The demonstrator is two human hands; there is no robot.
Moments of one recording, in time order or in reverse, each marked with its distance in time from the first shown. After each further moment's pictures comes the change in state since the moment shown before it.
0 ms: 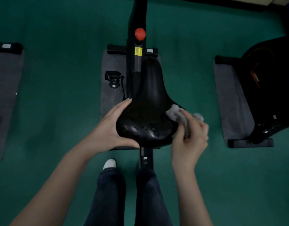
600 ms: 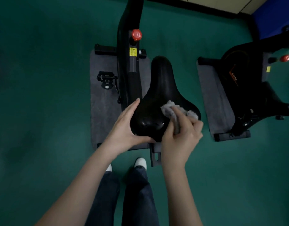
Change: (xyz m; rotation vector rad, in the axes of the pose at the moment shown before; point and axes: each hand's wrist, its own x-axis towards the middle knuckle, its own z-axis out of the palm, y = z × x) left_hand -0.006 -0.023 0.004 -0.155 0.072 0.051; right_hand -0.041 -0.055 0.039 -0.222 0.086 -0.064
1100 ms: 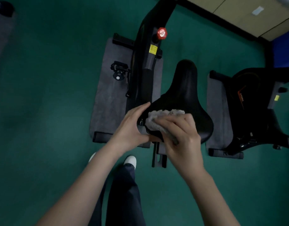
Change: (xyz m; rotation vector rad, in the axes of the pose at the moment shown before) left_hand -0.014 -0.018 0.003 -0.097 0.104 -0.082; right_hand 0.015 0.009 -0.012 0.094 -0.613 -0.656
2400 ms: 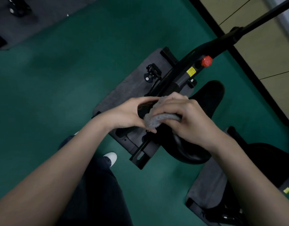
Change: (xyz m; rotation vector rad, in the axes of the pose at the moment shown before) left_hand -0.012 -0.005 0.022 -0.244 0.200 -0.001; right_hand 0.092 0.039 -0.022 0.221 -0.822 -0.638
